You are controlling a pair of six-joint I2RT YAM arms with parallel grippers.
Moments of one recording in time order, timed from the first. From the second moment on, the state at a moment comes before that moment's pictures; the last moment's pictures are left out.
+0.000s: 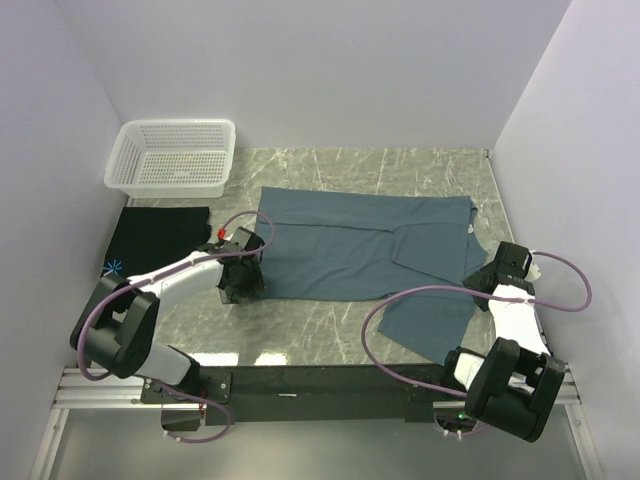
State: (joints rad) left arm -0.50 1.44 0.75 -0.58 -0.16 -0.79; right arm -0.42 1.06 0.52 -0.47 0.07 0.64
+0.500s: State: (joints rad) left arm -0.52 1.47 0.77 -0.54 -0.20 -0.81; right arm -0.42 1.06 0.52 -0.57 0.12 0.67
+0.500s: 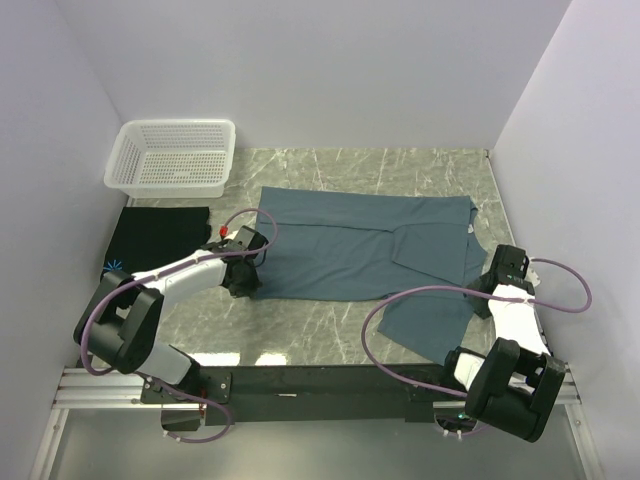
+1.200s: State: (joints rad) left arm -0.52 1.46 0.76 -0.54 -0.21 -0.84; right arm -0.44 1.23 0.58 -0.57 0.07 0.62
